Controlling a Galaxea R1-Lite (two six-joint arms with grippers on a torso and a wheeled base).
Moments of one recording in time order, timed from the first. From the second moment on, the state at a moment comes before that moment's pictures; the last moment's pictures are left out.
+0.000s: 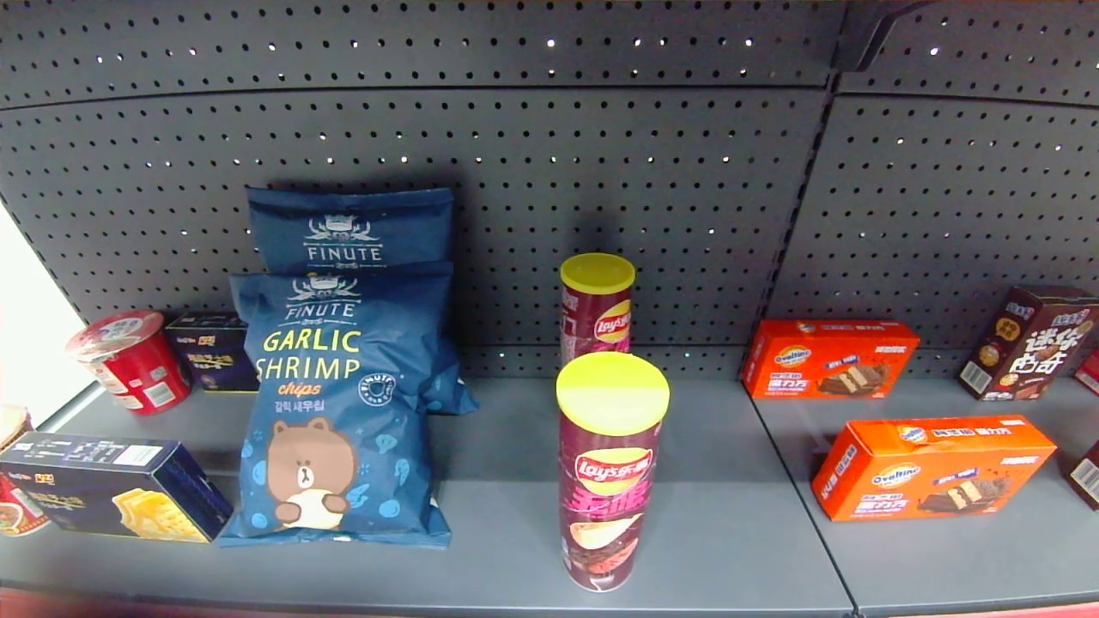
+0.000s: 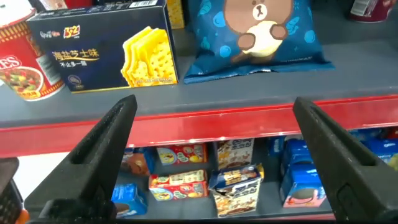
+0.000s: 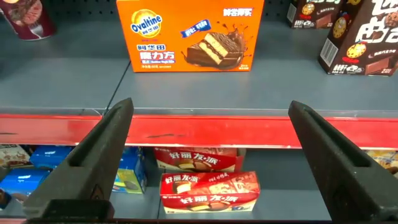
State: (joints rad) left arm 0.00 0.01 0.00 0.00 -0.03 0.05; right arm 0.00 0.01 0.00 0.00 0.01 0.00
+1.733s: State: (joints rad) left arm 0.00 0.01 0.00 0.00 -0.03 0.00; right arm 0.00 0.01 0.00 0.00 0.01 0.00
